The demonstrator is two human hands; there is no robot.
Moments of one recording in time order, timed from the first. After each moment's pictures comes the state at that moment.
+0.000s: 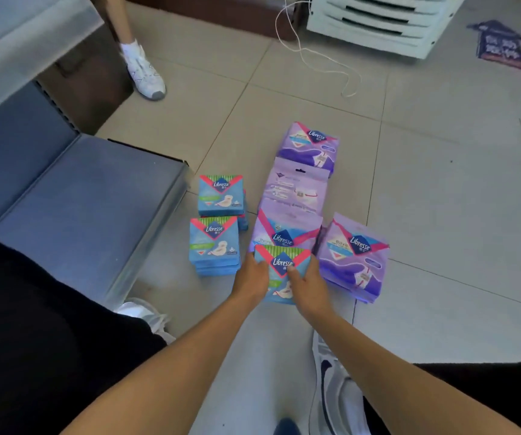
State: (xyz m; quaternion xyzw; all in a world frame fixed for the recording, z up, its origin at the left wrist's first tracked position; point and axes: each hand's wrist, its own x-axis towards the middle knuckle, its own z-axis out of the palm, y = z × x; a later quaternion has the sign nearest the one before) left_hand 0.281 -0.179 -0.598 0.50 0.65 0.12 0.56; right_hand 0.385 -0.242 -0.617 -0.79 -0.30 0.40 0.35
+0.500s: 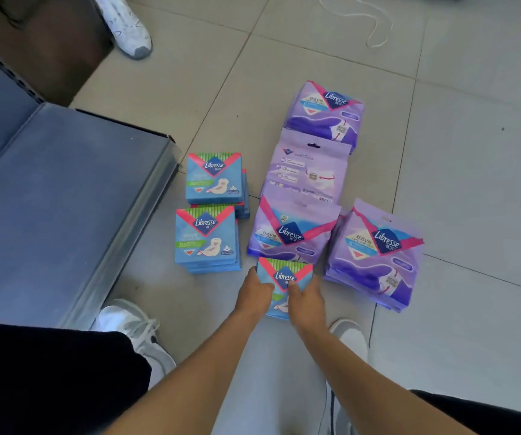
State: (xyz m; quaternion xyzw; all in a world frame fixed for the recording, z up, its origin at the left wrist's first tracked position) left_hand 0.296 -0.168 -0.705 0.40 0.68 0.06 0.61; right_hand 0.382 -0.227 -0.729 -0.83 -0.19 0.42 0.31
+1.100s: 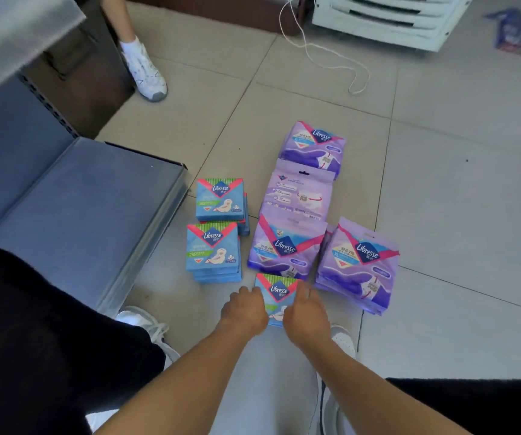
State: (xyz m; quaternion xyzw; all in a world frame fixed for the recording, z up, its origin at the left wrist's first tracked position) left_hand 0.272 -0.190 -0.636 0.73 0.57 -0.25 0.30; right_hand 0.385 -0.253 -0.666 -0.84 -0.44 0.32 0.06
